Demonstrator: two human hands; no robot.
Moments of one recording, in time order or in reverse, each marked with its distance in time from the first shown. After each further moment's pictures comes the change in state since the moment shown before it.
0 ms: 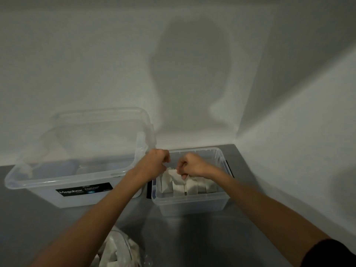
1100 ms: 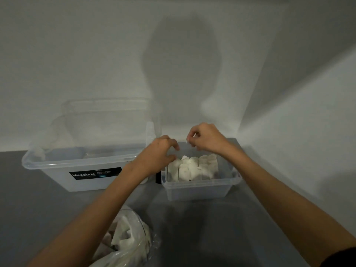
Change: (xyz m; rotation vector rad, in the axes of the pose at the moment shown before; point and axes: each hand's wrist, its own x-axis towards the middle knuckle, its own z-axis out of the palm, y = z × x) left_hand -0.054 0.009 -0.028 -0.066 0.132 0.175; right_hand -0.050 -0.065 -0.033 -0.241 0.340 -0.038
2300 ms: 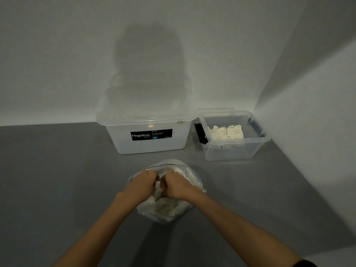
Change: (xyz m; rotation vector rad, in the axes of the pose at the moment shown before) left_hand -0.236 -0.124 0.019 0.082 -0.258 -0.258; right_hand -0.131 -0.140 0.268 -0.053 -0.377 0.022
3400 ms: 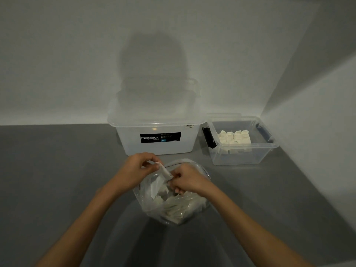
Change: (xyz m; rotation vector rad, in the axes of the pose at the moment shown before) left_hand -0.015 -0.031 -0.055 -0.579 0.237 0.175; right_hand -0.023 -0.017 -0.042 0.399 -0.012 0.030
